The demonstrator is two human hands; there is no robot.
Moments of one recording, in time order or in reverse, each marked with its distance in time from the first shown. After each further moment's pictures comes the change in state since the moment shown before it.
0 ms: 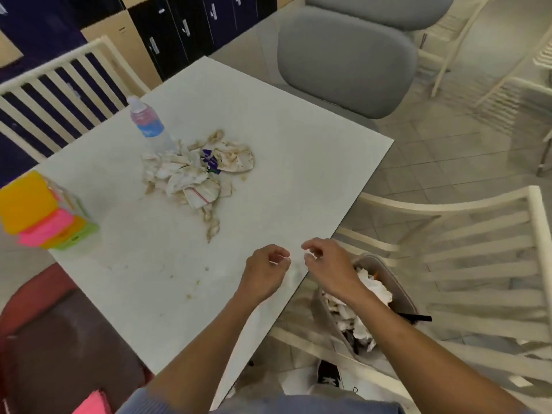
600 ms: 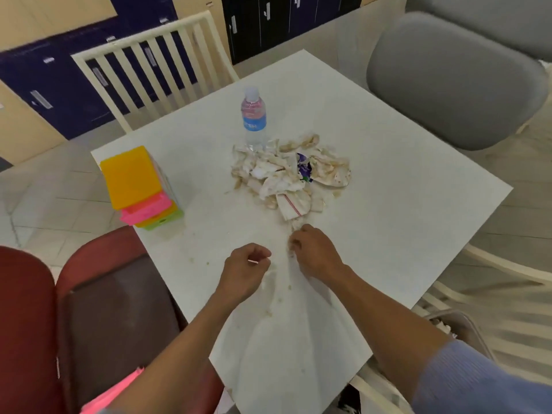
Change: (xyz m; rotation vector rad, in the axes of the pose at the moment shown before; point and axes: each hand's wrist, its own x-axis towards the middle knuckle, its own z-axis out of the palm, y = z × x) left_hand 0.027 -0.104 -0.181 -0.196 0.200 -0.177; right_hand 0.117 -0.130 0.162 -0.461 -0.275 -0.298
